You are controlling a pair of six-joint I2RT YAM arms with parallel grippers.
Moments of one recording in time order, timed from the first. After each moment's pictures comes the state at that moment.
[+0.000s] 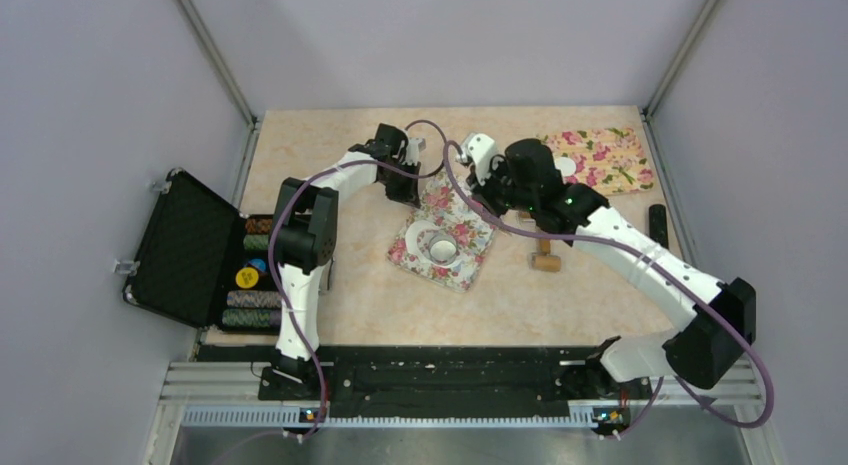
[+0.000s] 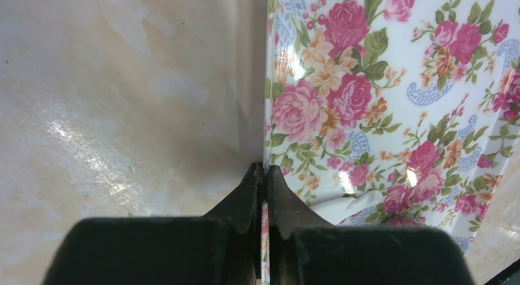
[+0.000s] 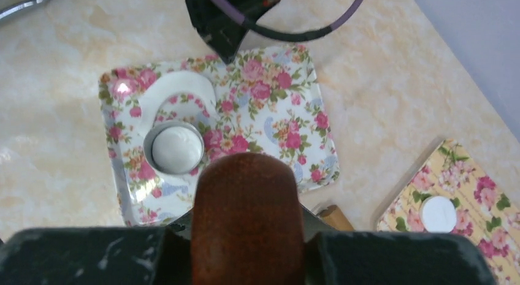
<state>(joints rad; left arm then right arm) -0.34 2.20 1.68 -0.55 0.35 -0.11 0.68 1.37 1.28 -0.43 -0.08 -0.30</state>
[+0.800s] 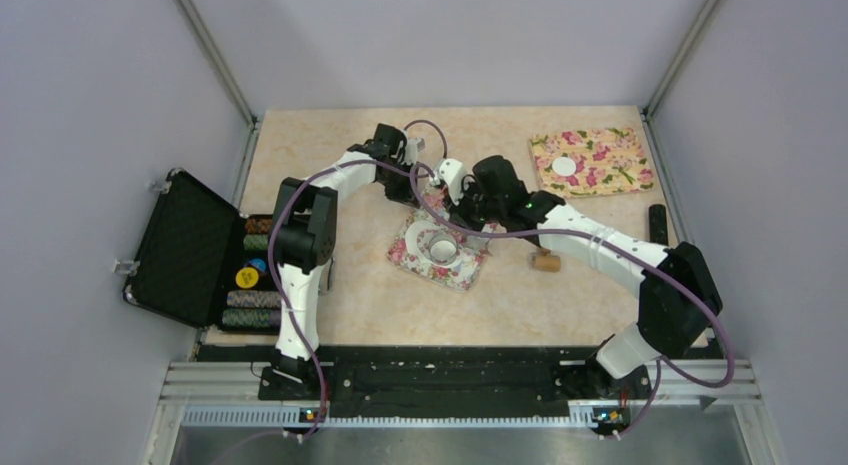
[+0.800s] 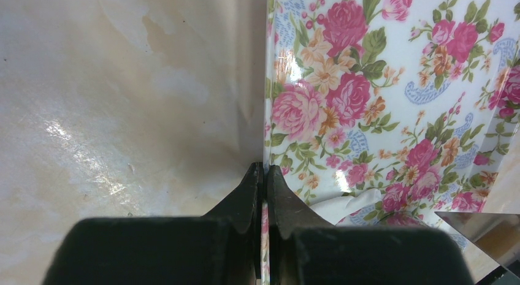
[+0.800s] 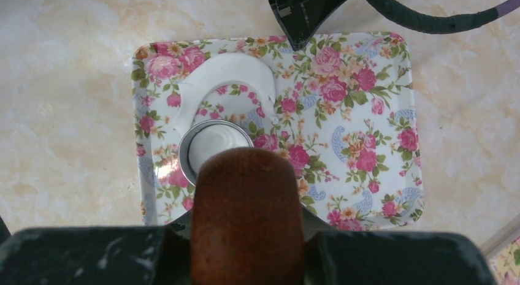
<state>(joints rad) -0.33 2.20 1.67 -0.55 0.37 -0.11 0.72 1.52 1.14 -0.28 -0.18 -0.32</state>
